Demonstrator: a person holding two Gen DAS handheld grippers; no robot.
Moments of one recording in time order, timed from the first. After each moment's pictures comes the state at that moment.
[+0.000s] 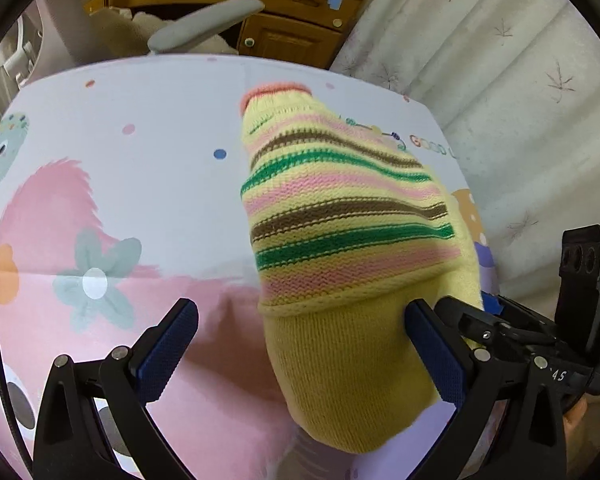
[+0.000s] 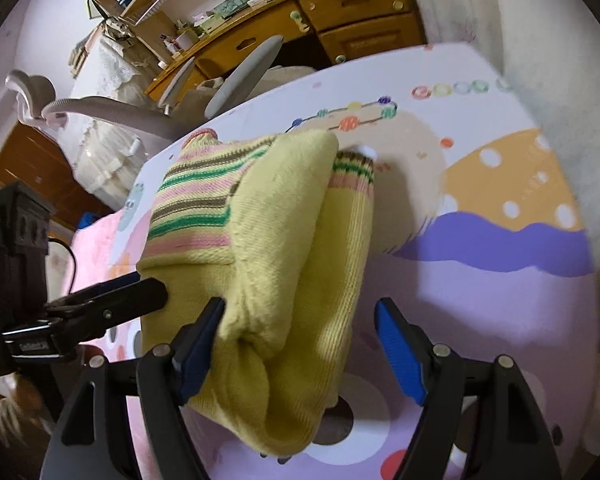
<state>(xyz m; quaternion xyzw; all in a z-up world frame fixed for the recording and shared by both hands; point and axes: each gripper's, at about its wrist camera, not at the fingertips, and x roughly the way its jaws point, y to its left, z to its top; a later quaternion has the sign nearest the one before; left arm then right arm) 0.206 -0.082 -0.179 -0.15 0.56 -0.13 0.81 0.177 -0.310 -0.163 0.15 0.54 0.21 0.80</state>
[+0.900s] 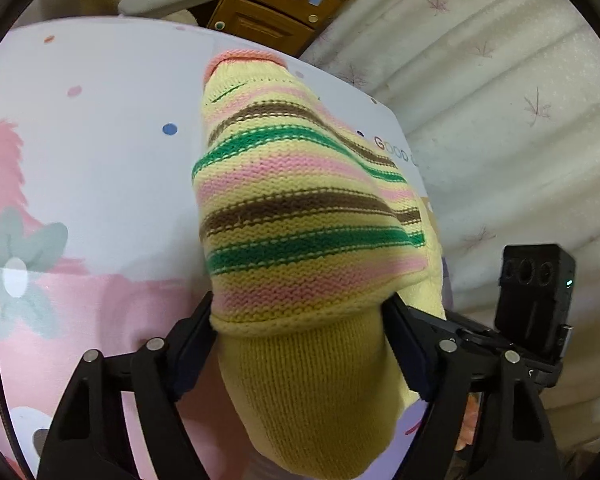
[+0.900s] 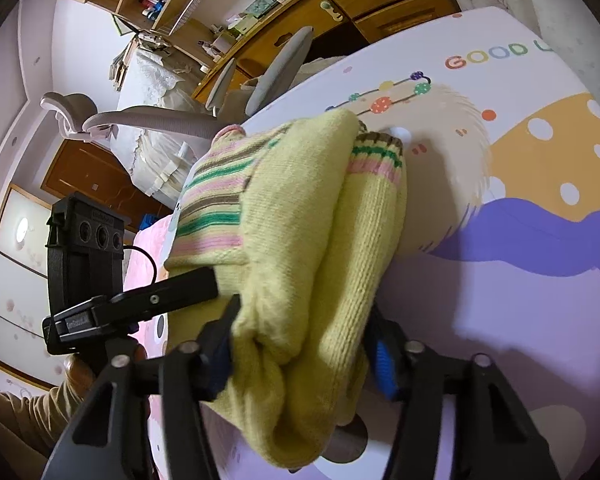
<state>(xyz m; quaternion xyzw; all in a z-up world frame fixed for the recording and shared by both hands) 0.214 -0.086 -0.208 -0.23 0.54 -0.21 0.78 0.184 -0.313 -0.175 0.20 0.53 0.29 0.77</state>
